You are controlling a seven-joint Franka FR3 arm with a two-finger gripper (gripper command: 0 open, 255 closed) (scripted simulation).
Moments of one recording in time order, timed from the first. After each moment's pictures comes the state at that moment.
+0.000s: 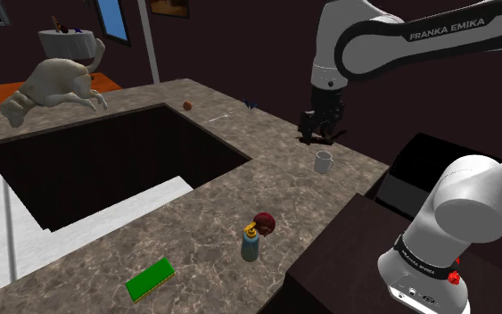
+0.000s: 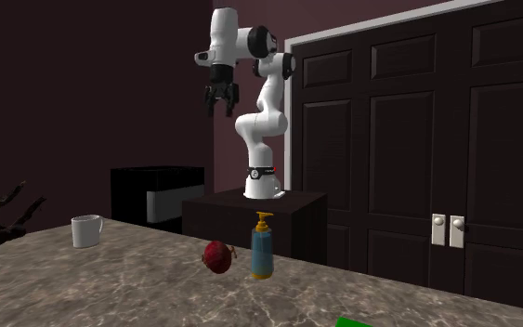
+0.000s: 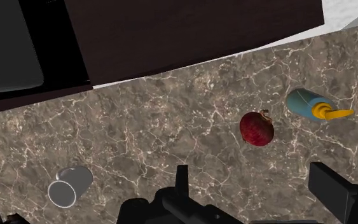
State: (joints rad) arm 0.02 -0.62 0.11 -2.52 -0.03 1.87 0.33
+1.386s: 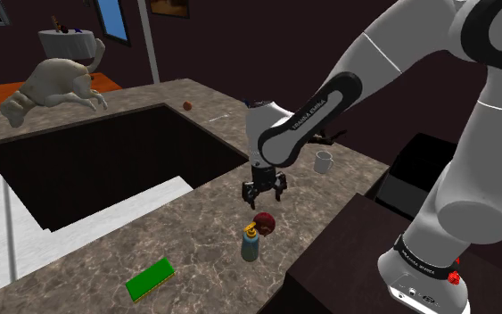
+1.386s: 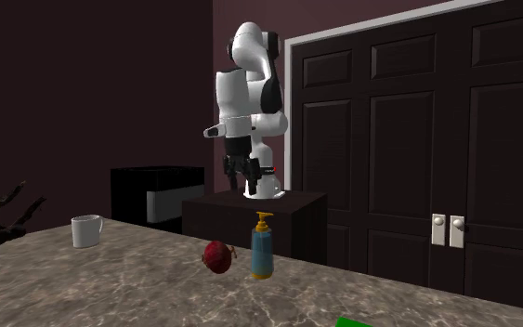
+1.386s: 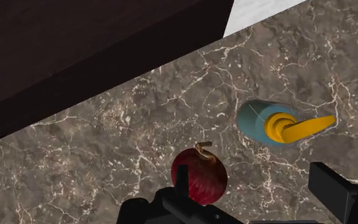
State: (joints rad) arm 0.08 0.13 0.27 -2.41 0.05 2.37 0.71
